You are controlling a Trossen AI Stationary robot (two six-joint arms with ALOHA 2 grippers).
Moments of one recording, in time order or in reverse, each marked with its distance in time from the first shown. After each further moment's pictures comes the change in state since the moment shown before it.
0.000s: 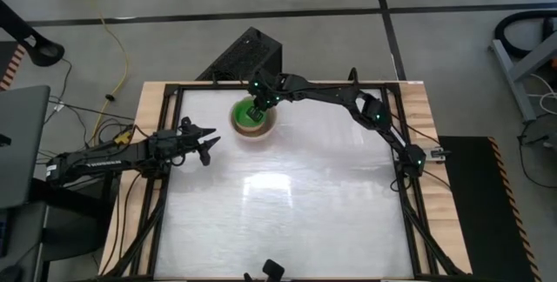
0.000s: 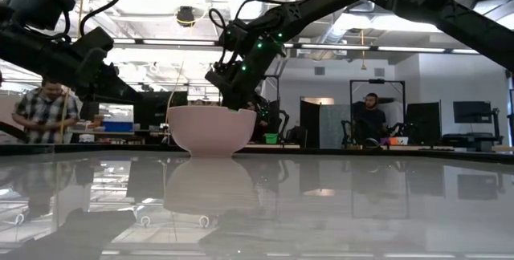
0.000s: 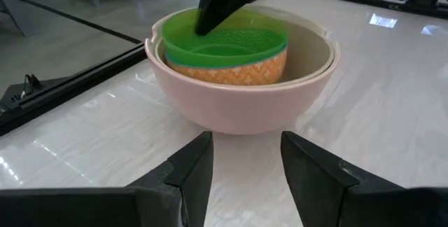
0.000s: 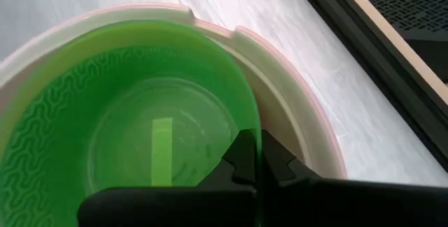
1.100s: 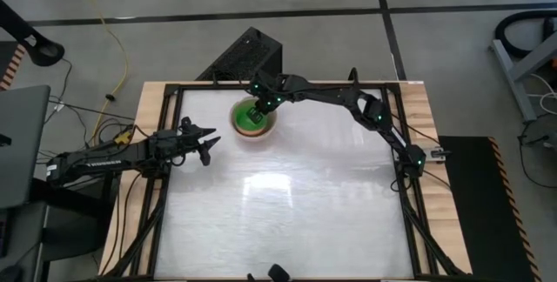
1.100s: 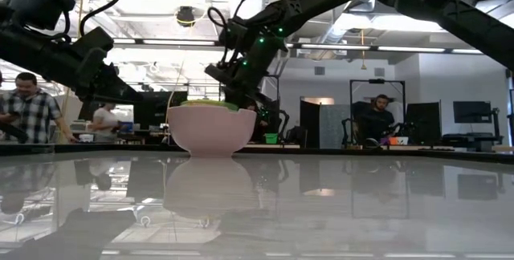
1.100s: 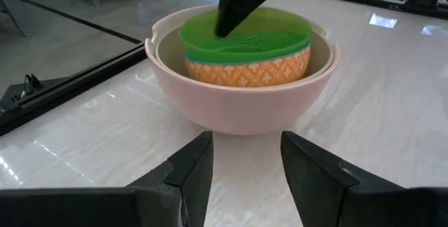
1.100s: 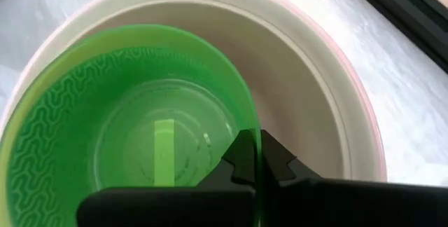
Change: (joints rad) left arm 0.000 0.000 0.000 0.000 0.000 0.000; right arm 0.006 -0.034 -0.004 -0.071 -0.043 0.169
